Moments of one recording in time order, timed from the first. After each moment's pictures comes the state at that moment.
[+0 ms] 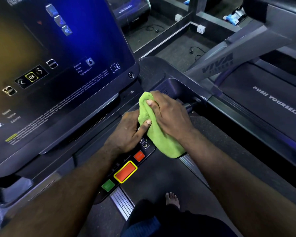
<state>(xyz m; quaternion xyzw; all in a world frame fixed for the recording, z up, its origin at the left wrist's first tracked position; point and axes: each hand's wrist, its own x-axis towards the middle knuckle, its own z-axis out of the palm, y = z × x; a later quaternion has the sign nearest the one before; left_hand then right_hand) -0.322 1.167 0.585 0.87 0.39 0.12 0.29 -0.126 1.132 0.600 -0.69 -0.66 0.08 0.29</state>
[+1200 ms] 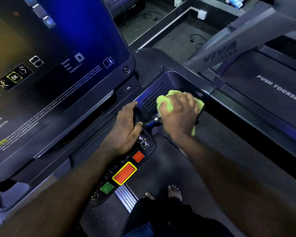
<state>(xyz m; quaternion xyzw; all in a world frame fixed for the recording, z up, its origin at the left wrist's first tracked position) -0.326 1.165 0.586 0.83 0.43 0.13 0.34 -0.119 1.142 0.514 -0.79 -0.50 -0.09 0.36</state>
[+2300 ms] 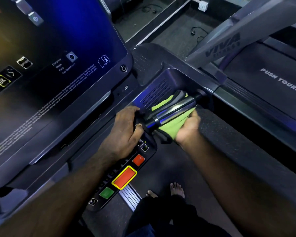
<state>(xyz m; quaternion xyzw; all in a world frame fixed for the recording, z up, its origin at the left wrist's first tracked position) -0.318 1.164 0.595 0.84 0.43 0.10 0.31 -0.100 1.140 0.506 -0.33 0.21 0.59 0.70</state>
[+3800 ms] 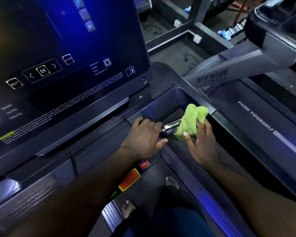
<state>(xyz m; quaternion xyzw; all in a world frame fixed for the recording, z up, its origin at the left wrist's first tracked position) -0.299 1.170 0.583 0.93 0.36 -0.05 0.10 -0.063 1.066 0.508 -0.80 -0.56 0.06 0.23</state>
